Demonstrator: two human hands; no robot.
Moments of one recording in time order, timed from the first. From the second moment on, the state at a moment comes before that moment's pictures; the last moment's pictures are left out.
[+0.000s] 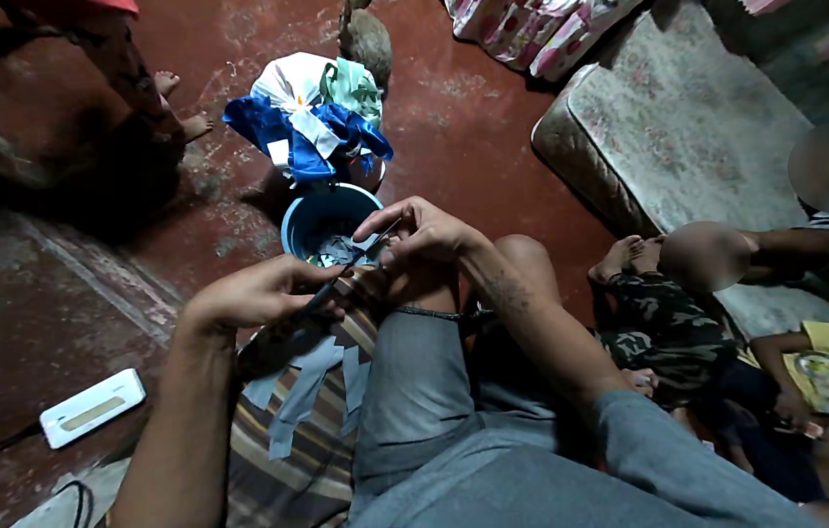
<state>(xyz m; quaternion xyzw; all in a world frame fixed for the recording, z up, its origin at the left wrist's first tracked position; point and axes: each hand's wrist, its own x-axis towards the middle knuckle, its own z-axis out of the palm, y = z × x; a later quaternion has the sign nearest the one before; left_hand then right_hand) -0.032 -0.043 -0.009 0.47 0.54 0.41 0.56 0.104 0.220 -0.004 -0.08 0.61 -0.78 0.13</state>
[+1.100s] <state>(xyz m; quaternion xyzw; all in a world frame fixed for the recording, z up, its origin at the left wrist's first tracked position) -0.057 -0.069 0.012 0.29 0.70 0.53 0.38 0.087 0.186 0.025 -0.22 0.89 -0.39 0.11</state>
